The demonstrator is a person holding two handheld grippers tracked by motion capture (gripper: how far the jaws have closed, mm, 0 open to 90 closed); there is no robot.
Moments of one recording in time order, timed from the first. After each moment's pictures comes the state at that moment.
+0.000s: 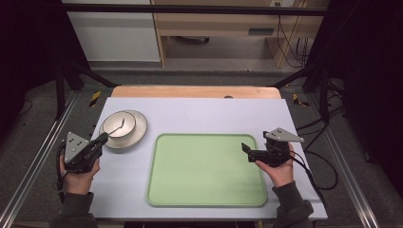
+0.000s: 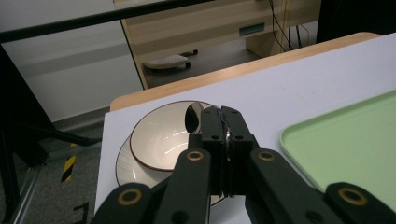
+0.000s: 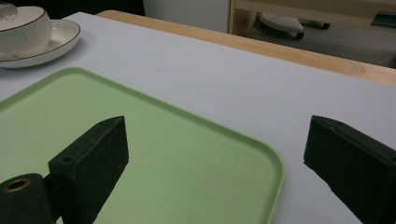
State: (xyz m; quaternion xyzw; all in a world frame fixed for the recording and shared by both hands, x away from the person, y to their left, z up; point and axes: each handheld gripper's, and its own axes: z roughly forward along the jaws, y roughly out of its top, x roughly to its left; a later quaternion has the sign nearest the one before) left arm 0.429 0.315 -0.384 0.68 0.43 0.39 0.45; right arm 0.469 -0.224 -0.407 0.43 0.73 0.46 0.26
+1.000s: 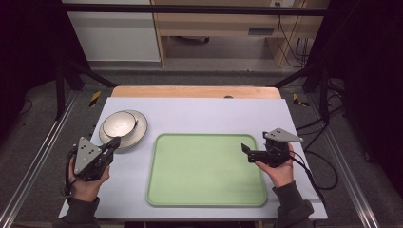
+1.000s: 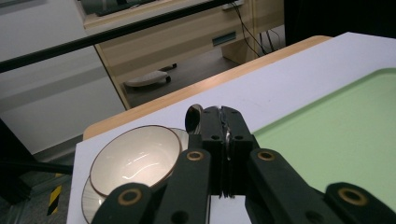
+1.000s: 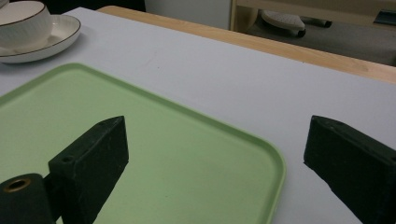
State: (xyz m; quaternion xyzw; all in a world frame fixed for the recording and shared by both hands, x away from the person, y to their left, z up) left arm 0.406 0.276 -0.371 0.71 0.36 0.39 0.46; right arm 0.469 -0.224 -0.408 0.43 0.73 0.46 0.25
